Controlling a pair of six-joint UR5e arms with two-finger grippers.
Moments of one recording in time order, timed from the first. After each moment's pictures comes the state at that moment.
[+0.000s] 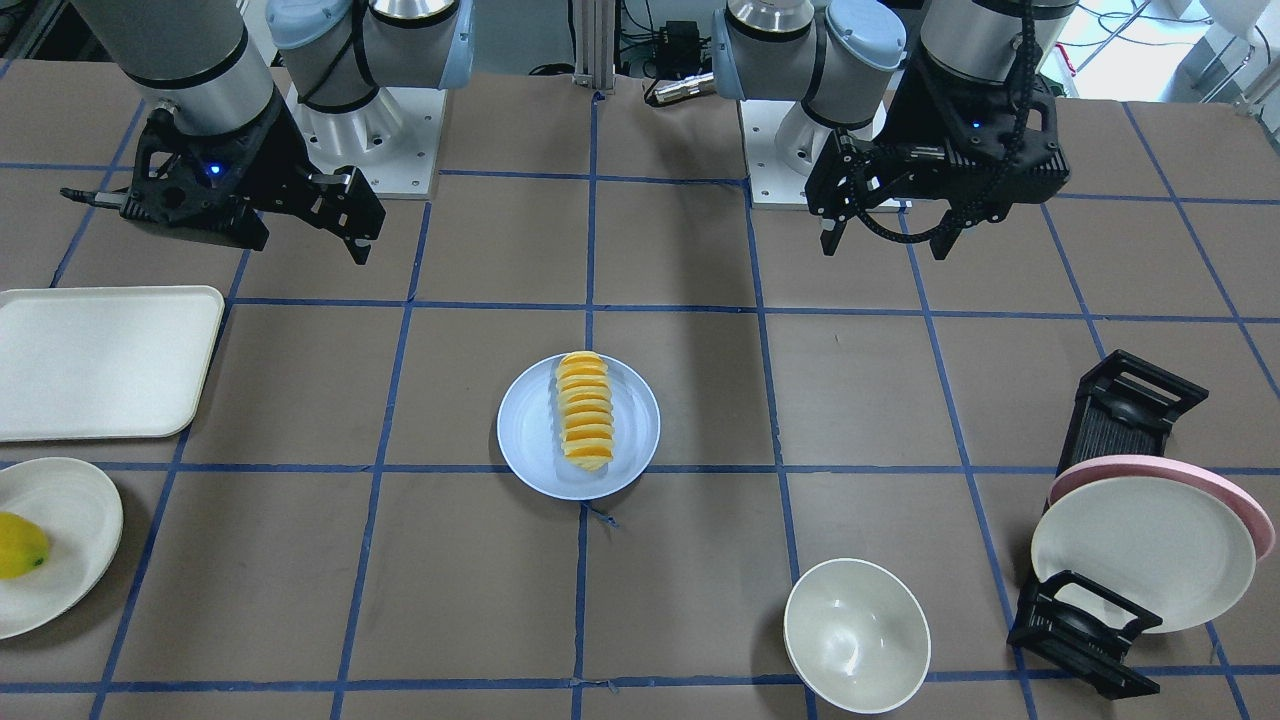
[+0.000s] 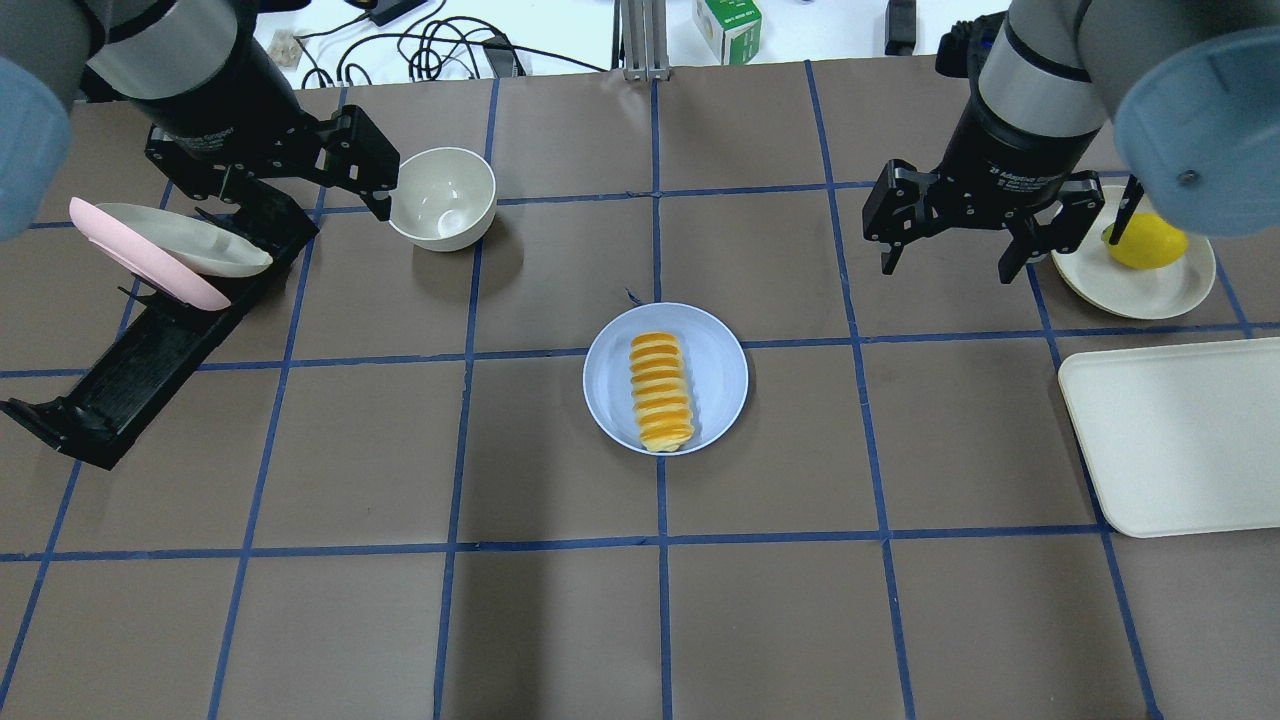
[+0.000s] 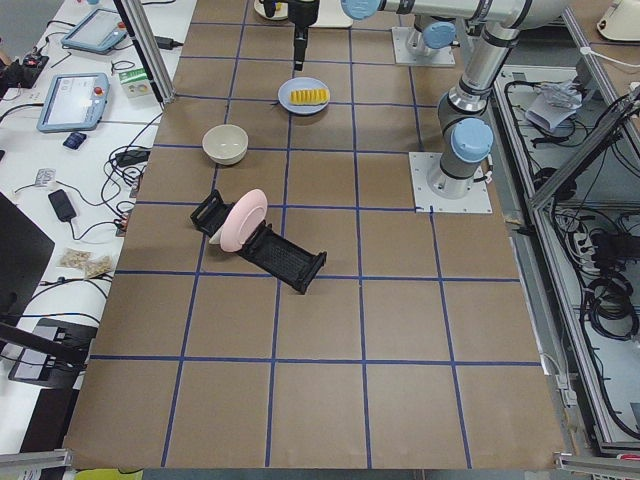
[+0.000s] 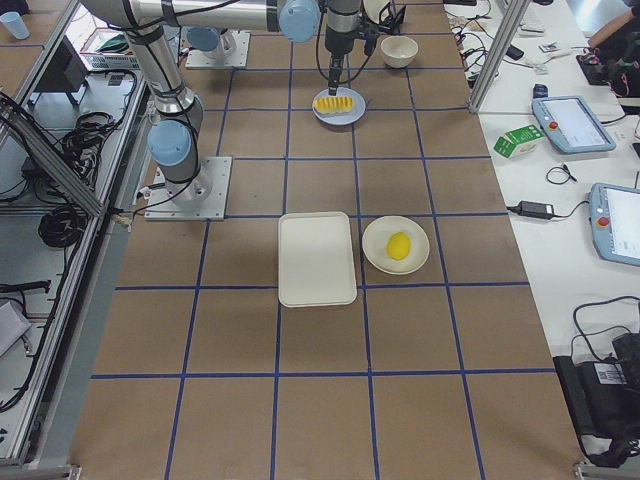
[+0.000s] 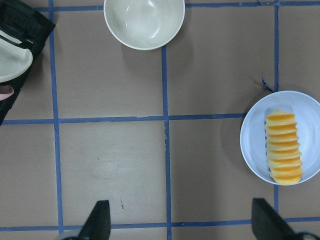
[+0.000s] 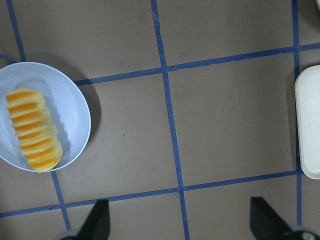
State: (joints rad) left arm -1.56 -1.54 -1.54 -1.53 1.56 0.02; right arm 1.57 -1.60 1.64 -1.55 -1.56 0.14
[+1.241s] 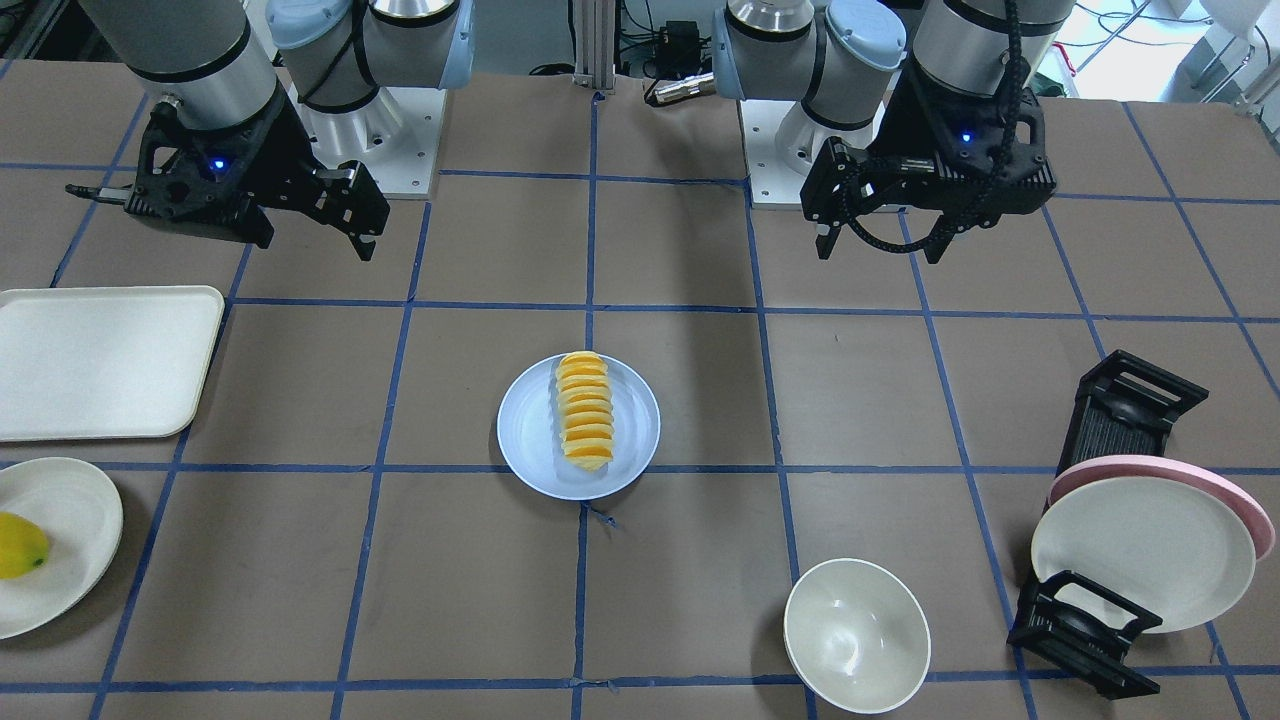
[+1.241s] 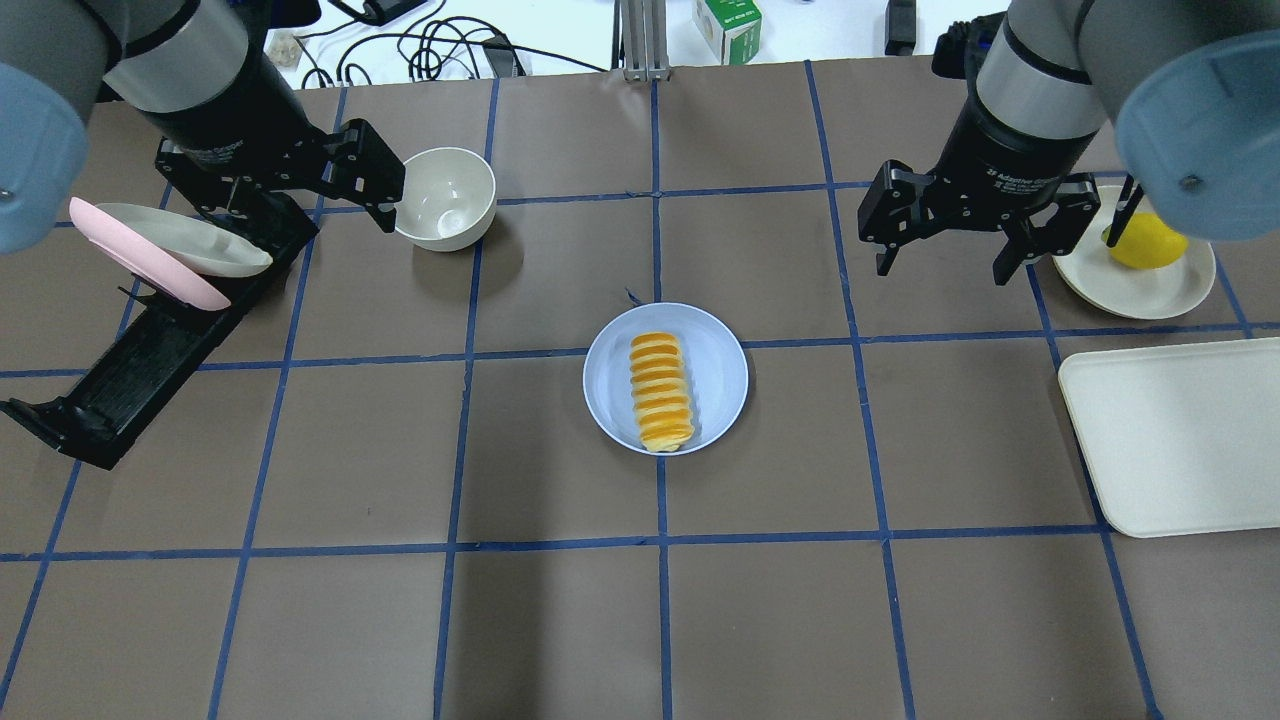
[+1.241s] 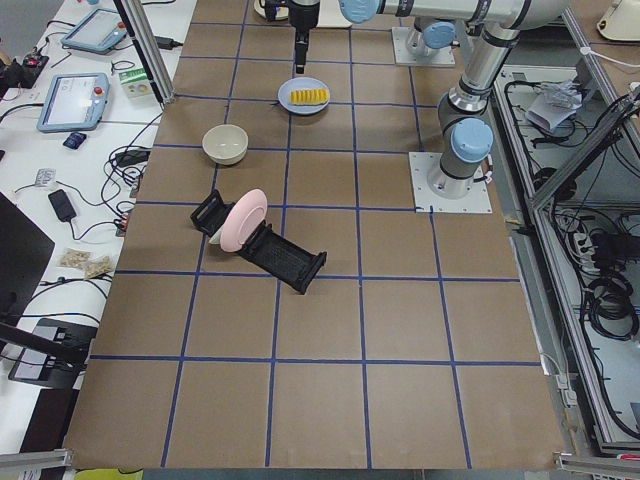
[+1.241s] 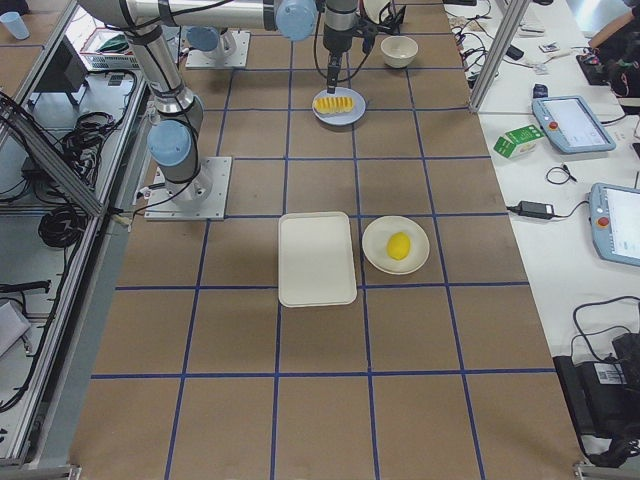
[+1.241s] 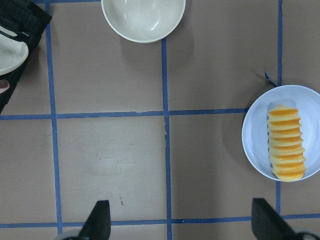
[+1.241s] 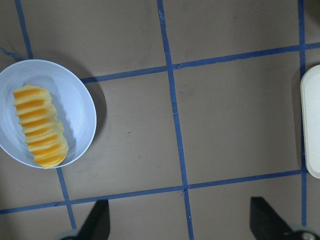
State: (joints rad) left arm -1.57 -1.54 -1.56 -1.53 1.56 0.02; right arm 1.57 -1.60 1.64 -1.55 -1.55 0.14
